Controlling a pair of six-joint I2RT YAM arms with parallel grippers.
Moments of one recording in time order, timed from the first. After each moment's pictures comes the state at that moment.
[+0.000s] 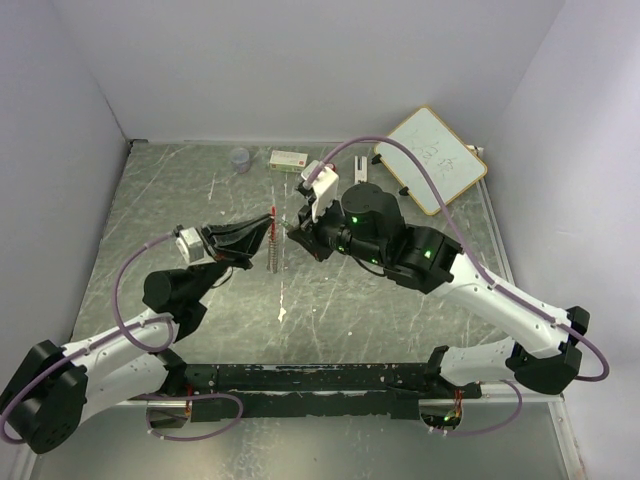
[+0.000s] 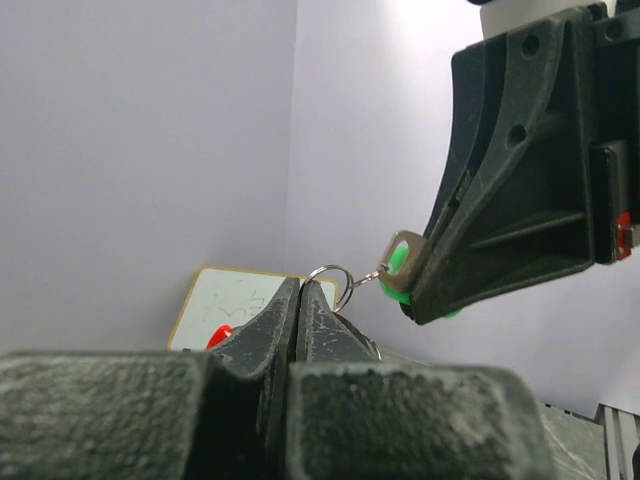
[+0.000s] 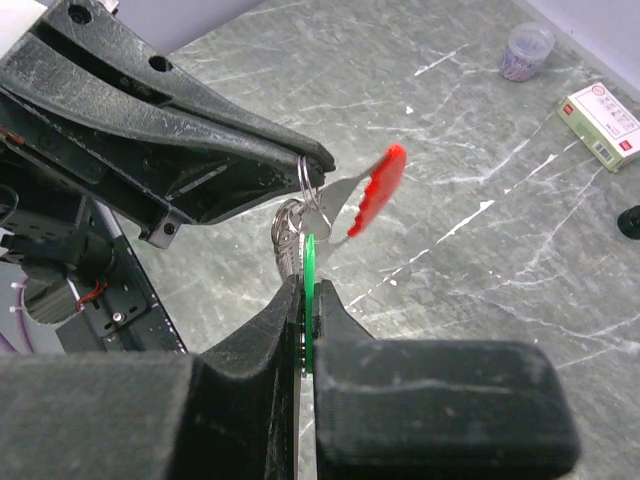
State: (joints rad) left arm -0.64 0.99 0.33 1.34 0.24 -0.25; right arm 1.06 1.24 1.44 -0.53 0.07 0.07
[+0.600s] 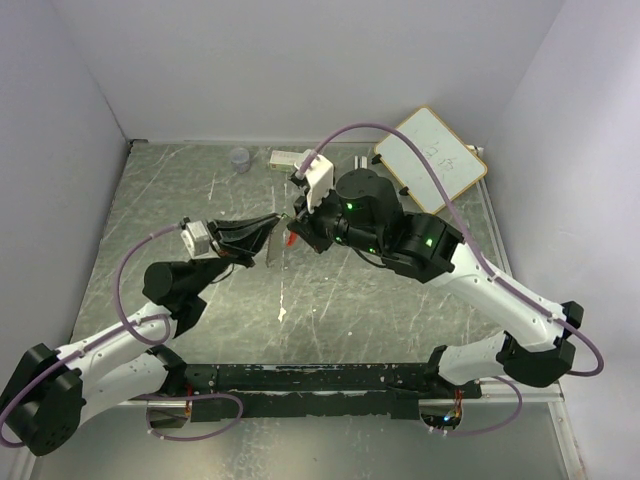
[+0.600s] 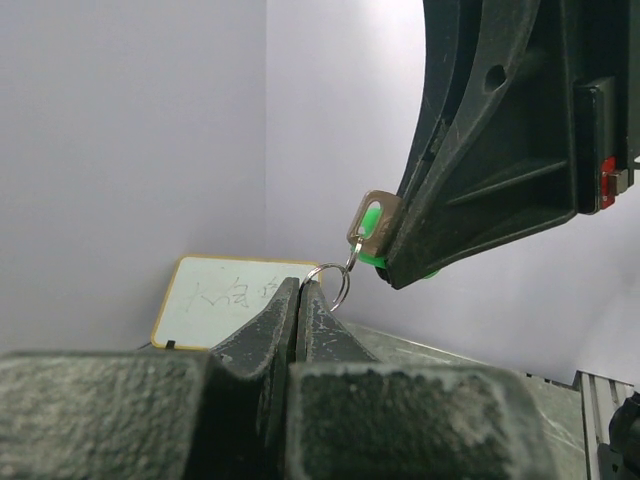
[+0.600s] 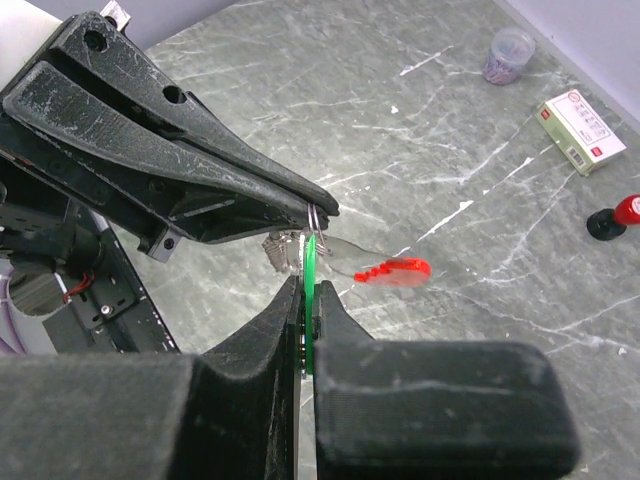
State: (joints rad) left arm -0.63 0.97 0.39 1.22 0.32 -0.25; right arm 1.06 1.31 1.62 -0.66 0.08 0.03
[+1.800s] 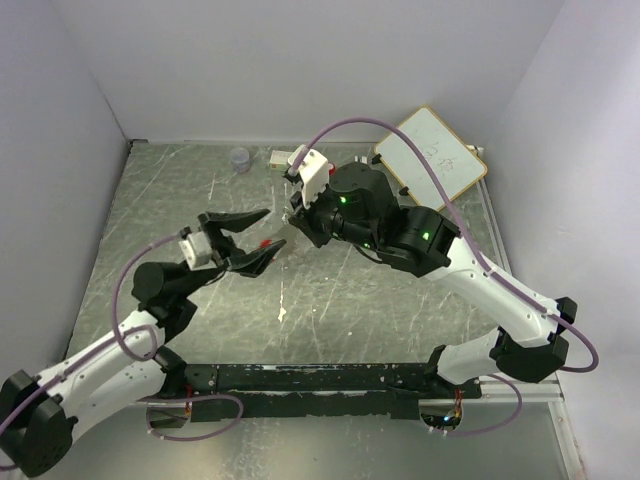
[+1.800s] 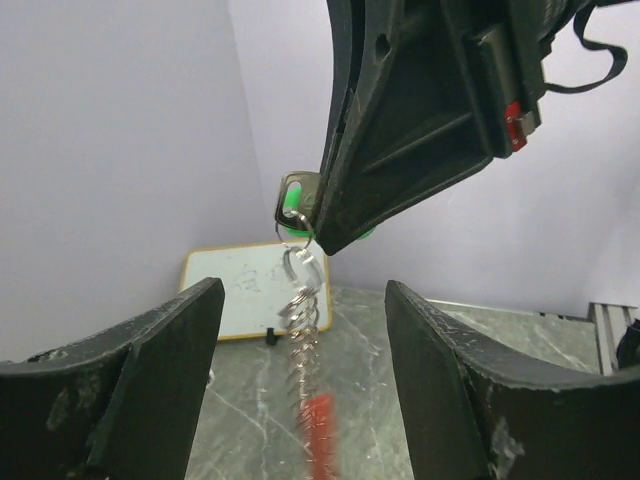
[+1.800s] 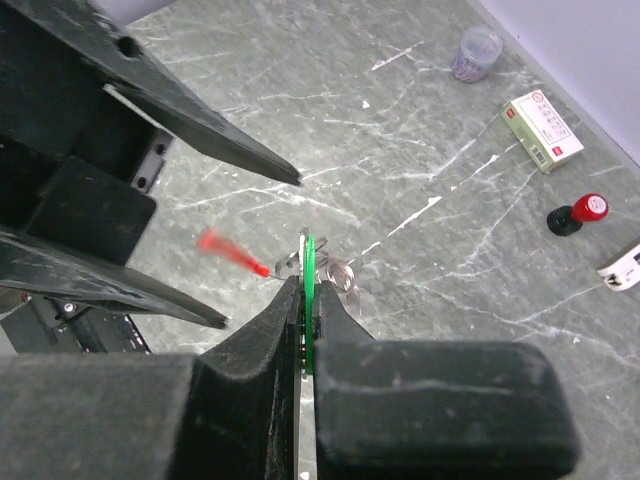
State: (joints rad) left arm -0.62 0.87 0.45 1.00 0.48 -0.12; right arm 1.06 1.37 1.71 -0.74 0.13 -0.03
